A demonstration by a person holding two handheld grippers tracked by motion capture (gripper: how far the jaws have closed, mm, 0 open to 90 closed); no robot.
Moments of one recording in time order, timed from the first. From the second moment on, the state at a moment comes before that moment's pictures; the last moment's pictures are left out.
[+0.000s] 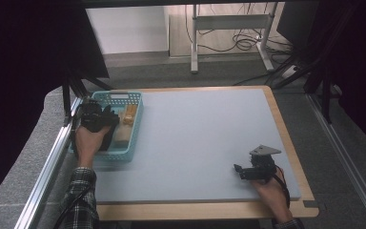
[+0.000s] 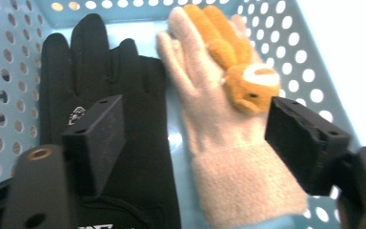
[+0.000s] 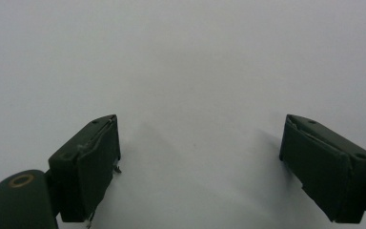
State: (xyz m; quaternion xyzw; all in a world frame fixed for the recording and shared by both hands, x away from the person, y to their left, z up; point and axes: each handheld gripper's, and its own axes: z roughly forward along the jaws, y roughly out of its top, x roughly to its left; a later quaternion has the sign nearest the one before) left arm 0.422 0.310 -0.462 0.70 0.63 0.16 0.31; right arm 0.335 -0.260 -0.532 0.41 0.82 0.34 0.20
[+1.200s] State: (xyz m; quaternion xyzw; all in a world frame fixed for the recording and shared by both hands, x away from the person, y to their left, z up) left arm 0.340 0.174 -0.455 0.78 0.44 0.15 0.42; right arm 0.336 -0.260 -0.532 0.41 0.82 0.34 0.20
